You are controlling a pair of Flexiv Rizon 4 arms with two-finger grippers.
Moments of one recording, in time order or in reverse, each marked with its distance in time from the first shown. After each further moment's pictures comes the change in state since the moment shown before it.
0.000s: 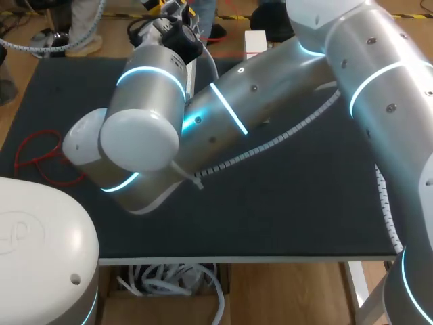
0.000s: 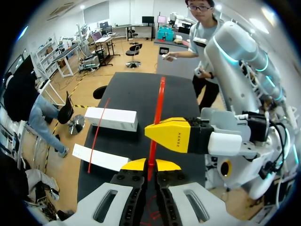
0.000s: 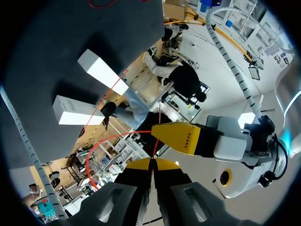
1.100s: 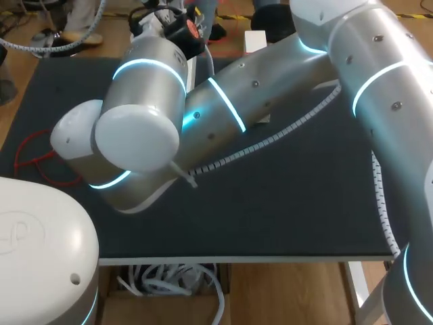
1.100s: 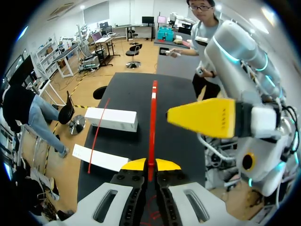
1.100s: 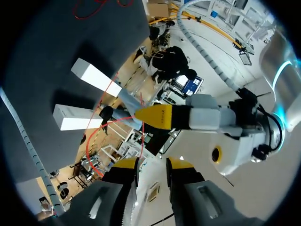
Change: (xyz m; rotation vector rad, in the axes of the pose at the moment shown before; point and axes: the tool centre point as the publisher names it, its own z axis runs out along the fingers) left arm 0.000 -0.001 0.000 0.001 0.000 0.001; right arm -0.015 -0.025 -0.027 0.012 -0.009 0.139
